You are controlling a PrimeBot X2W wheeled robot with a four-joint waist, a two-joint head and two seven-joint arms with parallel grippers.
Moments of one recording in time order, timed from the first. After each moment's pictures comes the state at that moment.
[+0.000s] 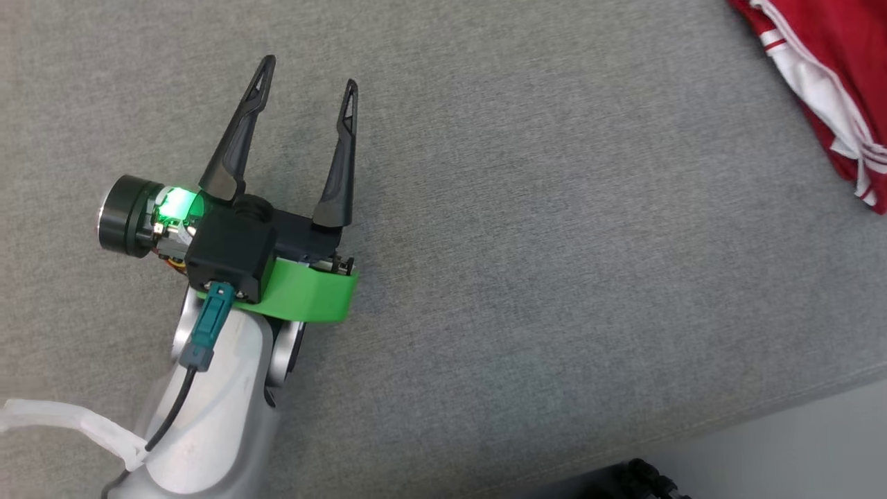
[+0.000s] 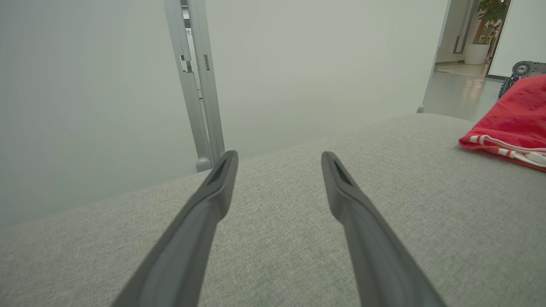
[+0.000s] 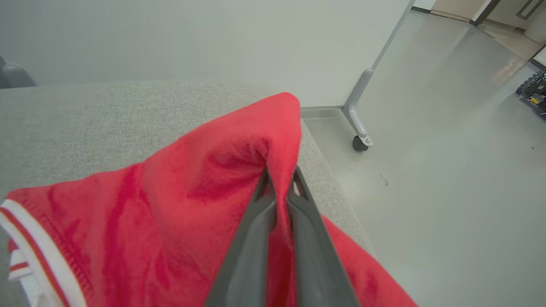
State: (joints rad) left arm -0.49 0.12 -0.33 0.02 -0.05 0.02 -0.24; right arm -1.04 -0.77 0.57 0.94 0.89 0.13 -0.24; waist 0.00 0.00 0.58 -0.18
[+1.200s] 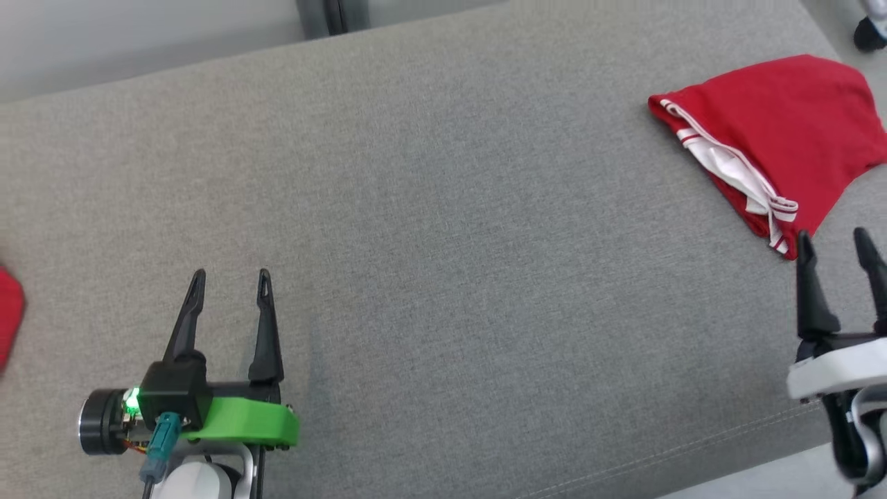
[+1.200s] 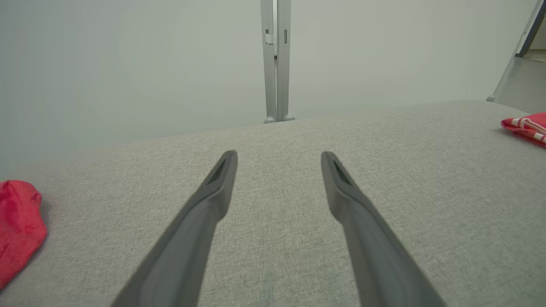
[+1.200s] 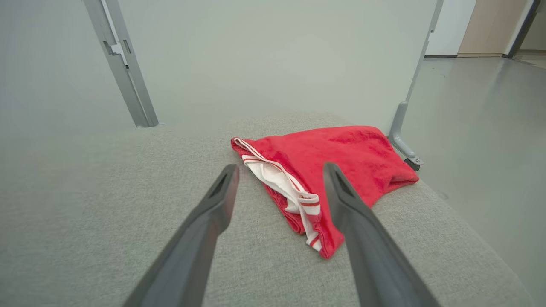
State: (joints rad) left arm -0.11 0.16 -0.21 0.08 -0.20 0.13 -0.25; right arm -0.13 -0.34 -0.08 0.21 0.37 0.13 -0.26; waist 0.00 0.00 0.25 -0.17
